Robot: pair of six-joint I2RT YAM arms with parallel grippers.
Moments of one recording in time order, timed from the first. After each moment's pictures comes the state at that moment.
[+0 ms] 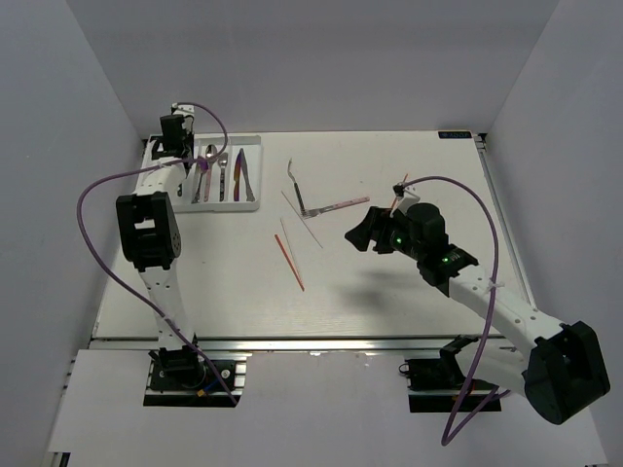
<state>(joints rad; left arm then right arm) 0.08 2.19 1.78 -0.11 -0.25 0.22 0.53 1.10 0.67 0.02 -0.20 0.53</state>
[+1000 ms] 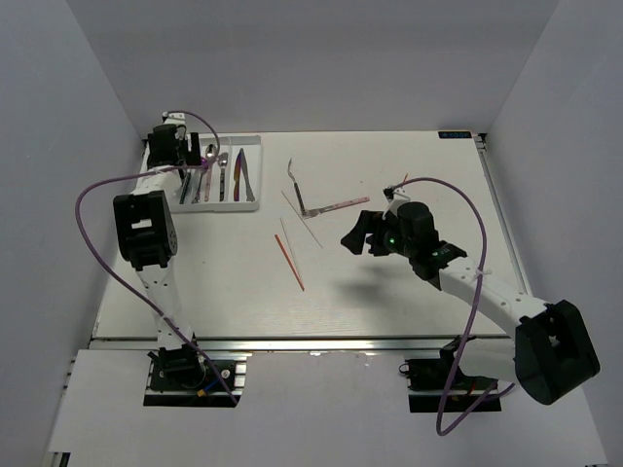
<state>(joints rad) 0.13 2.24 1.70 0.07 -0.16 0.16 0.53 1.20 0.68 0.02 -0.23 0.50</state>
